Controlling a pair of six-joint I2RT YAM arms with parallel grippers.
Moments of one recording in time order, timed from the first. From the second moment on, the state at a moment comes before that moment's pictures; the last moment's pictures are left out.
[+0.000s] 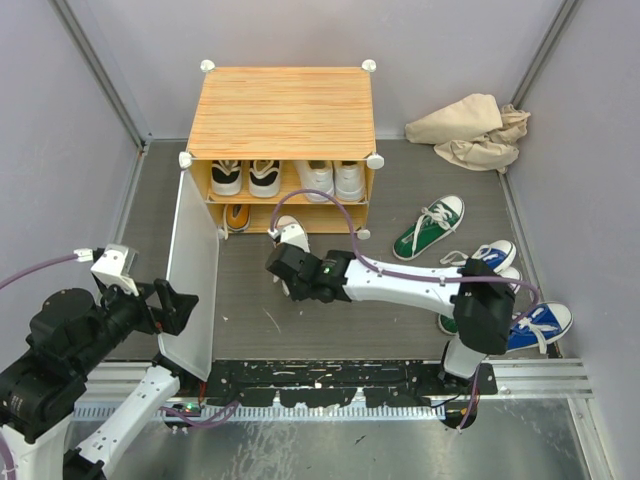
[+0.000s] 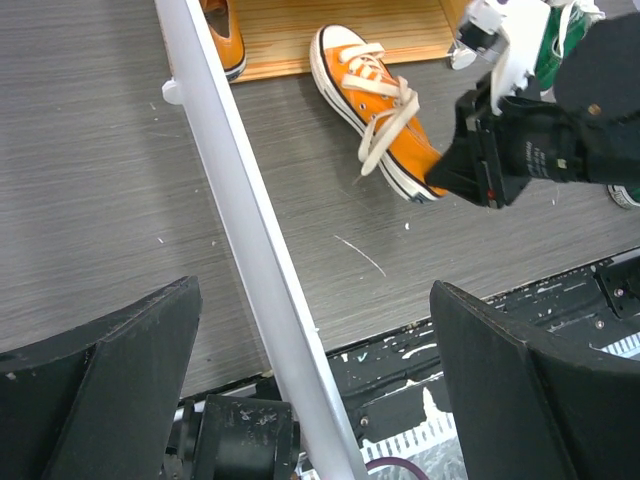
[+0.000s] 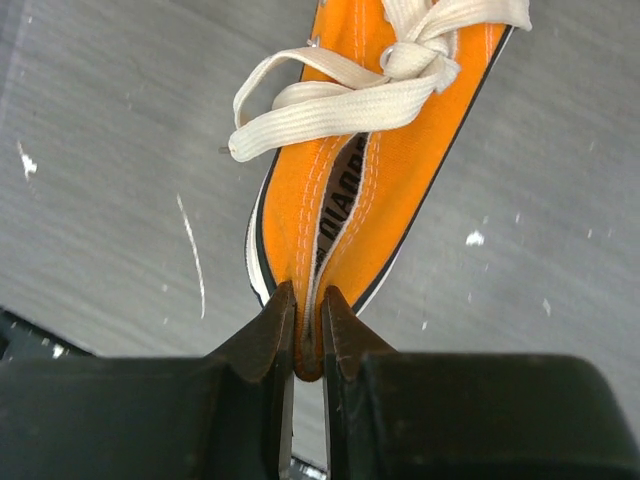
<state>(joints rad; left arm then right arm) -0.43 0.43 1.27 -1.25 -0.01 -0.25 1.19 1.64 1.26 -0.59 0.39 0.62</state>
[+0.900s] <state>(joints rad) -0.43 0.47 1.29 -1.26 -0.02 -0.25 0.98 2.04 1.52 -0.27 0.47 0.36</state>
